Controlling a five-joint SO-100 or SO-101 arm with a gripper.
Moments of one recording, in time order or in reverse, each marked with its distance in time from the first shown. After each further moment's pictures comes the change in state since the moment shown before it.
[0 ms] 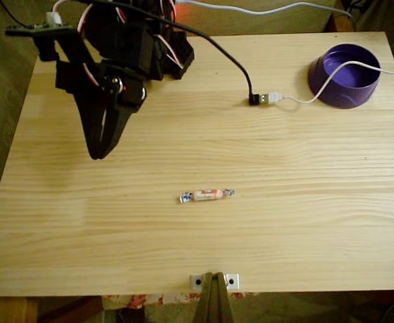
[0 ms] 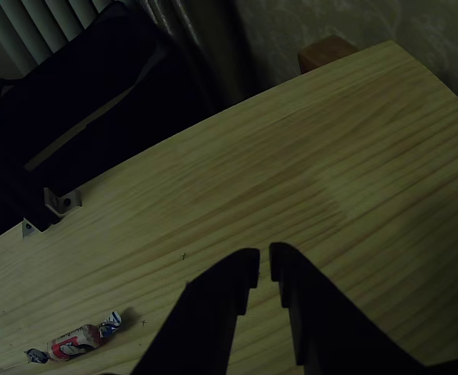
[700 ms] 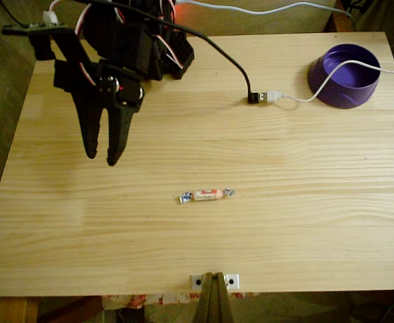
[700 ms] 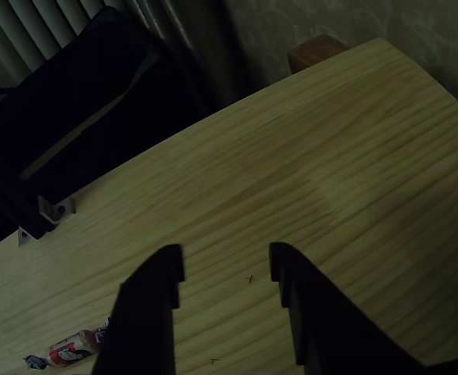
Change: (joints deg) arm 1.2 0.0 0.0 0.0 0.6
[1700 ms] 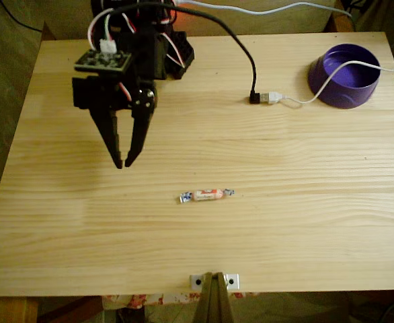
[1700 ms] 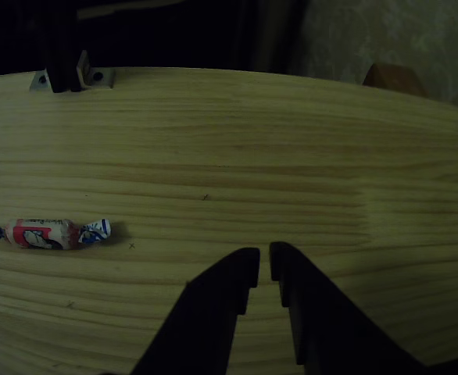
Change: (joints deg) arm -9.0 -17.6 -6.3 -5.4 -26.1
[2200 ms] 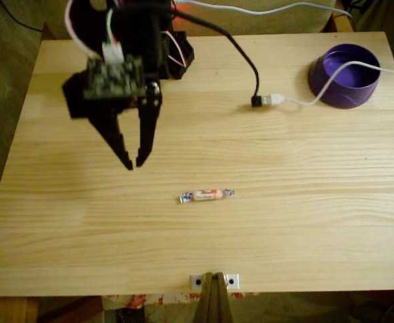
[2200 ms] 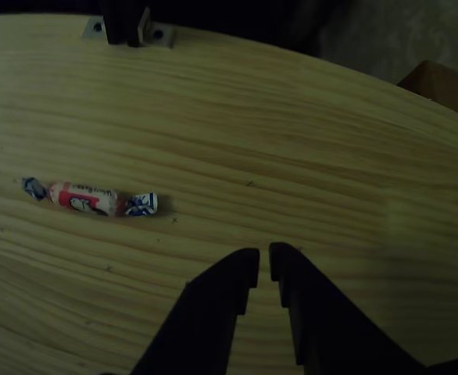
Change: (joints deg) arm -6.1 -31.6 -34.2 19.2 -5.7
